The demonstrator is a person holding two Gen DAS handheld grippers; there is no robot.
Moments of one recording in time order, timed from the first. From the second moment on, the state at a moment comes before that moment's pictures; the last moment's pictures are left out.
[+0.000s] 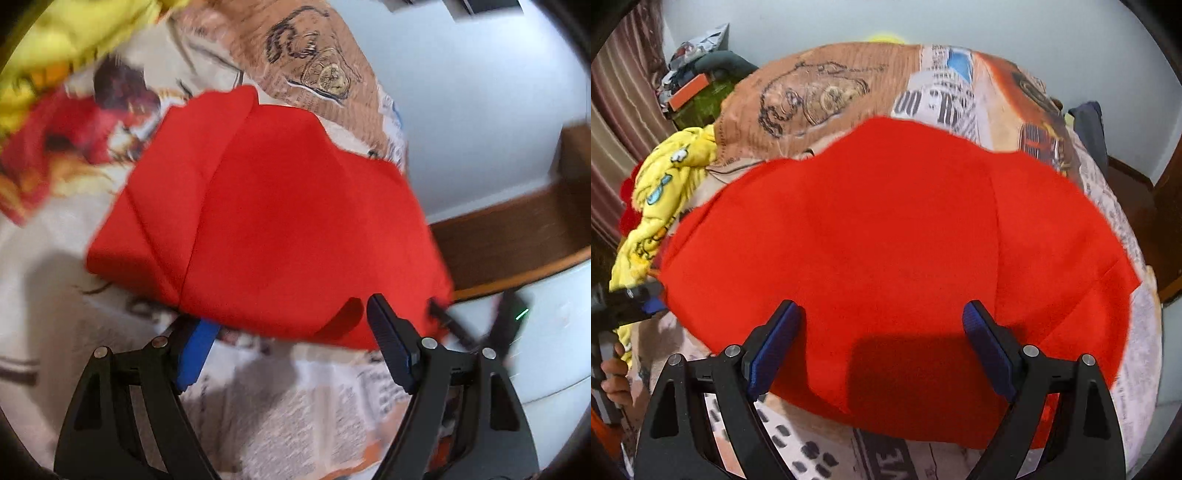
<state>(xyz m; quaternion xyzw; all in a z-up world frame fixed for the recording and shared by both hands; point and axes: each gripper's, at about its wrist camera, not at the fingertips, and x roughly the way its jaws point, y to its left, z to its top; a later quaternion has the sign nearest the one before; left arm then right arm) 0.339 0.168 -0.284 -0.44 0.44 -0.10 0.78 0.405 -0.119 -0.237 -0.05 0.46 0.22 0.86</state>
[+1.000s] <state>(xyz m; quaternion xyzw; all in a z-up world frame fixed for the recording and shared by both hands) 0.368 0.224 -0.190 -0.45 0.29 -0.05 0.84 0.407 -0.083 -0.190 -0.04 0.44 0.25 0.86</state>
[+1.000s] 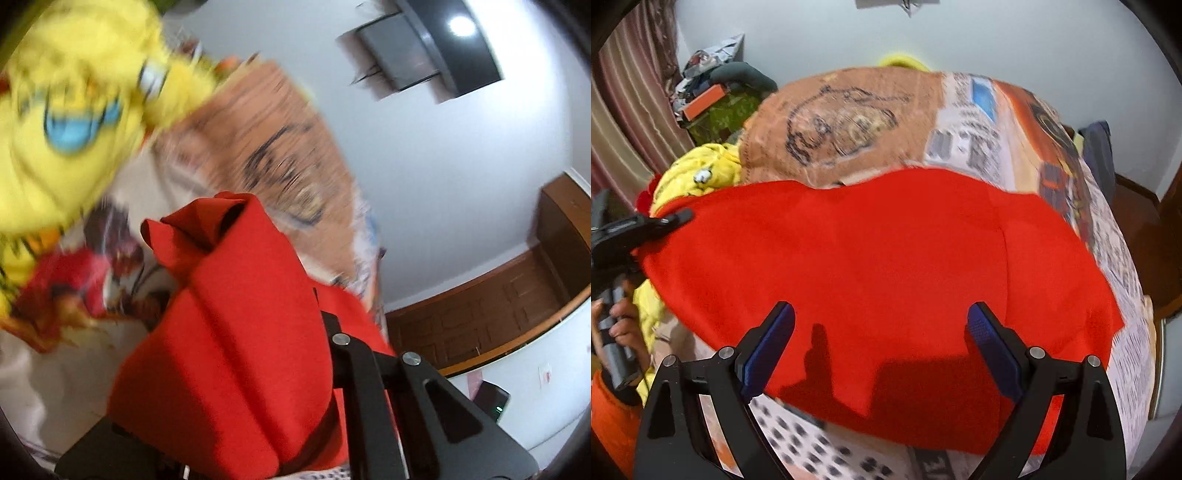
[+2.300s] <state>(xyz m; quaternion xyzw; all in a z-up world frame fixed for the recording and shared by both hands) 0.451 -0.123 -0.157 -0.12 0.42 -0.21 0.87 0.385 -0.273 -0.204 0.06 0.43 0.11 0.89</state>
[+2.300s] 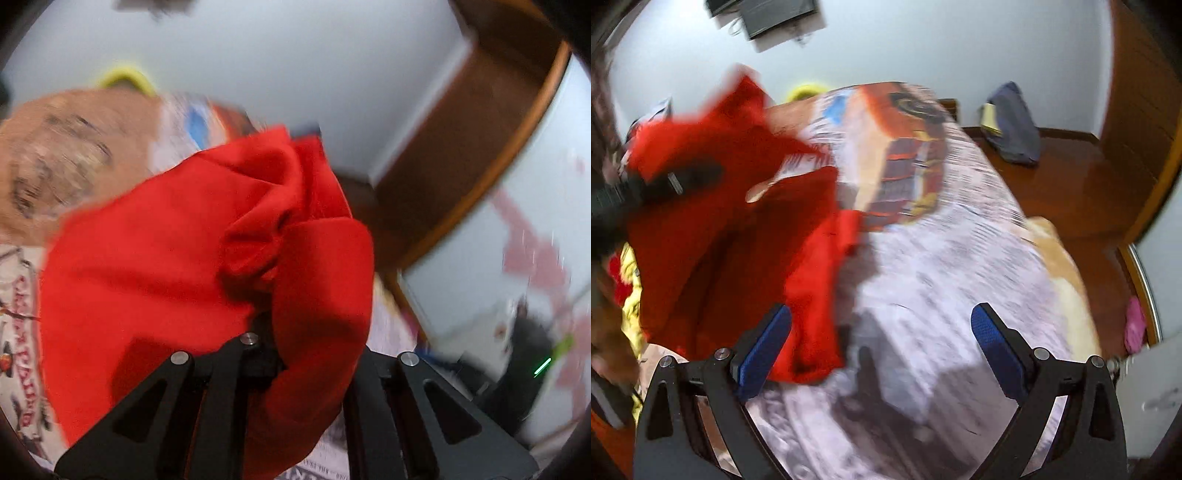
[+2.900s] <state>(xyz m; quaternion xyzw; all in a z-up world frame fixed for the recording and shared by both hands) 0.388 -0.105 -0.181 -0.07 0.48 -0.27 0.83 0.357 -0.293 -0.188 0.08 0.41 0.12 0.90</state>
